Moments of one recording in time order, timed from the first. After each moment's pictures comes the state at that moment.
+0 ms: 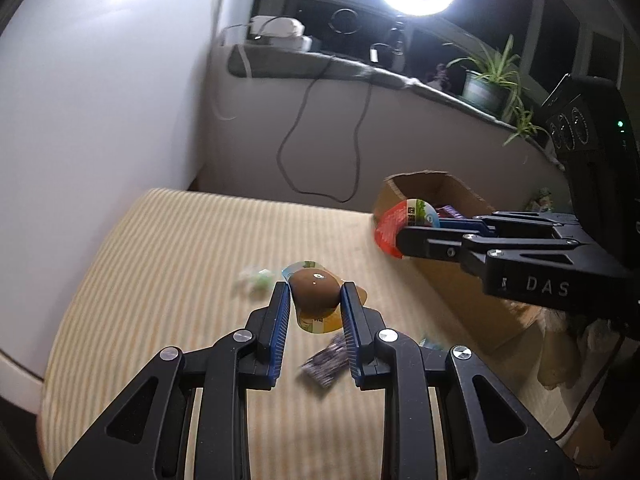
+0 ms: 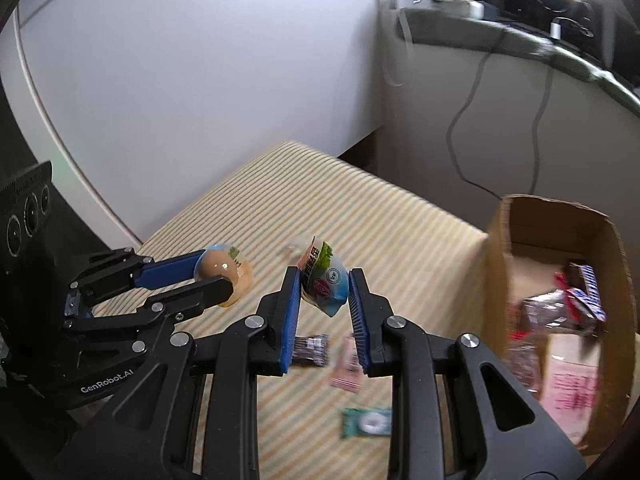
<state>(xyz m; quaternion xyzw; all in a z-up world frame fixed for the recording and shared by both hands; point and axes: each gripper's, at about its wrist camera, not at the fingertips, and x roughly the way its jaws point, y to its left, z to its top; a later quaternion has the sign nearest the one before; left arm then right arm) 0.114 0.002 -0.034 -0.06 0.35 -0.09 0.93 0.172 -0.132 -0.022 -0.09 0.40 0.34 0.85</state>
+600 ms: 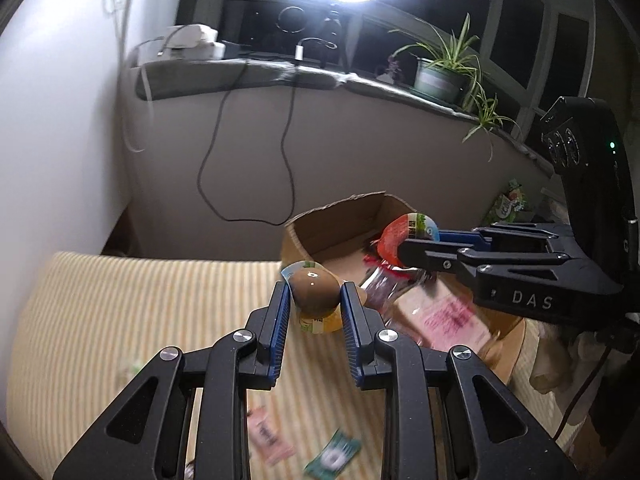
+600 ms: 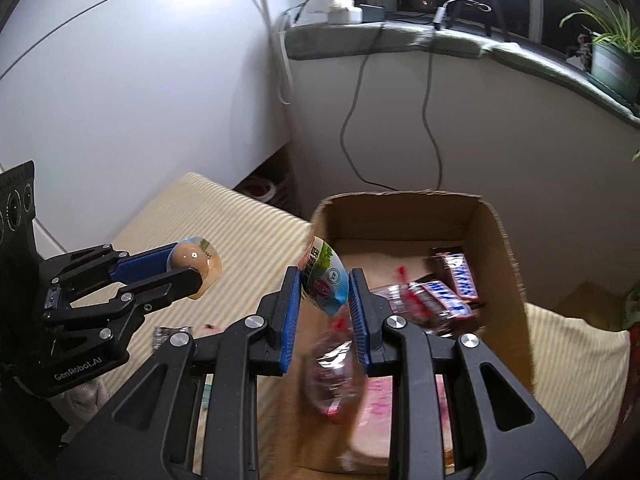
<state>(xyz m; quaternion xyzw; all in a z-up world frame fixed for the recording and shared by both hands) 0.190 -0.090 -0.021 -0.04 0.34 -0.16 0.92 0.239 -0.241 -0.008 -0.06 0.40 0.25 0.88</state>
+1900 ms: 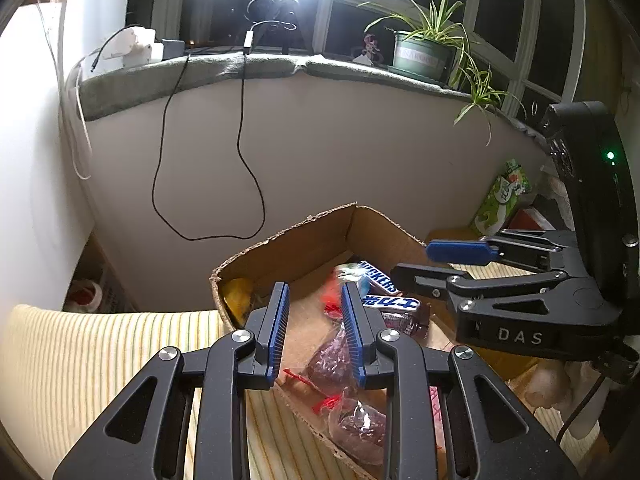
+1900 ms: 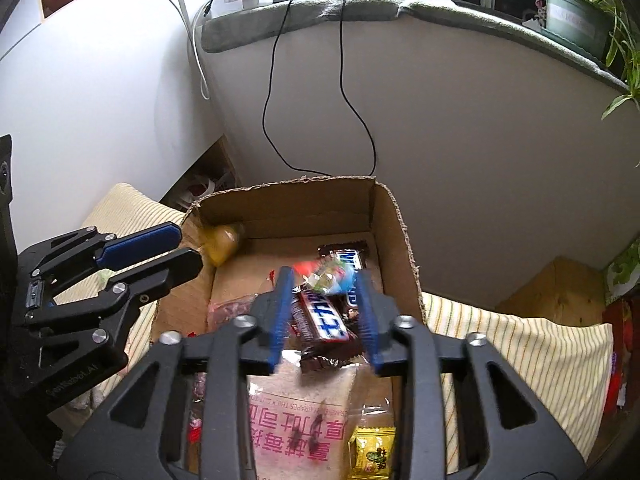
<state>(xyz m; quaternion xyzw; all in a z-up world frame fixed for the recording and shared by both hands) 0.245 -0.156 -0.029 0.00 0.35 -0.18 0.92 0.296 -0.302 -0.033 -0.05 0.43 0.18 0.89</state>
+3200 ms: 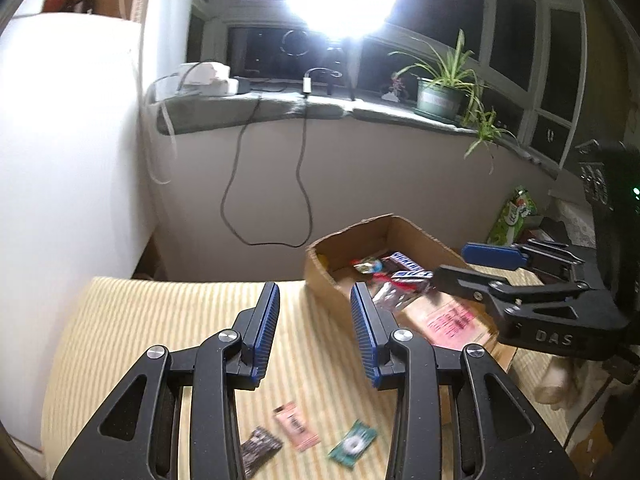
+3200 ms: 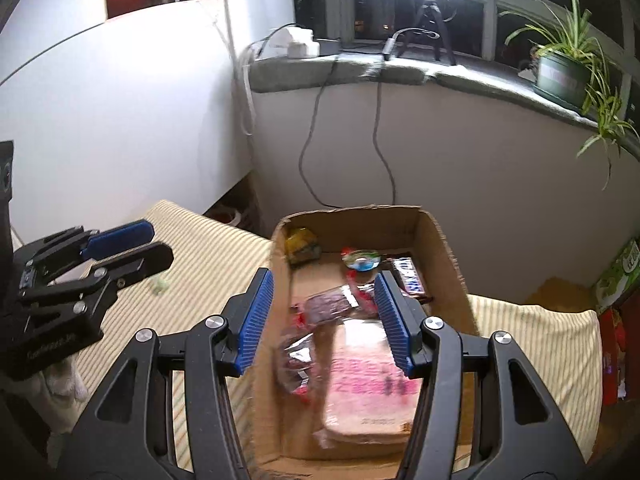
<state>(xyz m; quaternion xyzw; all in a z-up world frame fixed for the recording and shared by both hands) 0.156 -0.065 0.009 -0.01 0.30 -0.13 0.94 0.196 -0.252 0.012 -0.07 0.35 0.20 0.91</state>
